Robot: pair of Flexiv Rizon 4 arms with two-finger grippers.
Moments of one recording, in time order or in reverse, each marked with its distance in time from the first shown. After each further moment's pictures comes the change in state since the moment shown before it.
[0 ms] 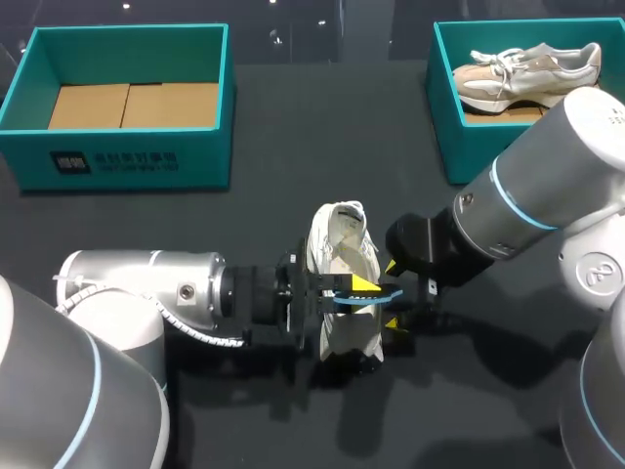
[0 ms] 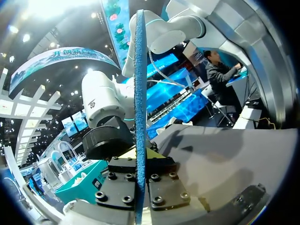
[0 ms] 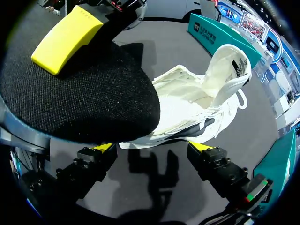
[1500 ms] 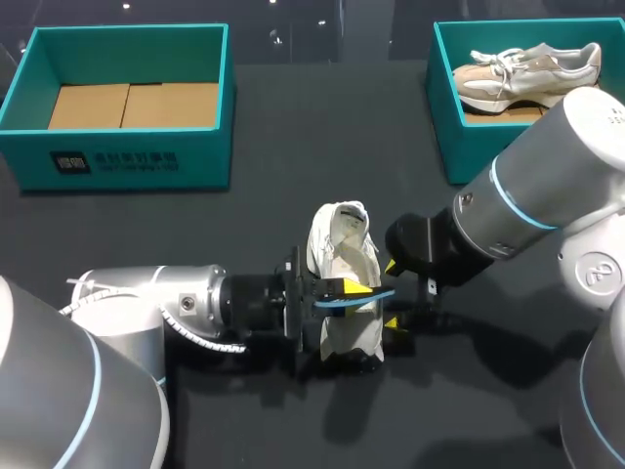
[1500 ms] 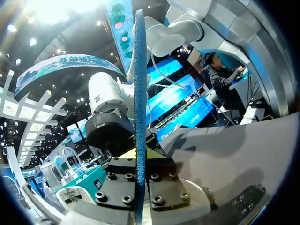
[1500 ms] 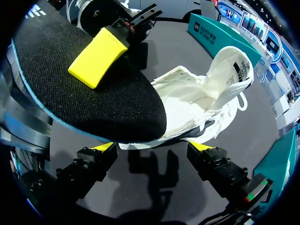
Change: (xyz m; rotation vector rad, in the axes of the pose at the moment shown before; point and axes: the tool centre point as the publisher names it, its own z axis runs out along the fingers) left arm 0.003 0.026 -0.008 0.090 -0.043 0.011; right arm 0.000 0.000 0.001 0.000 0.001 0.000
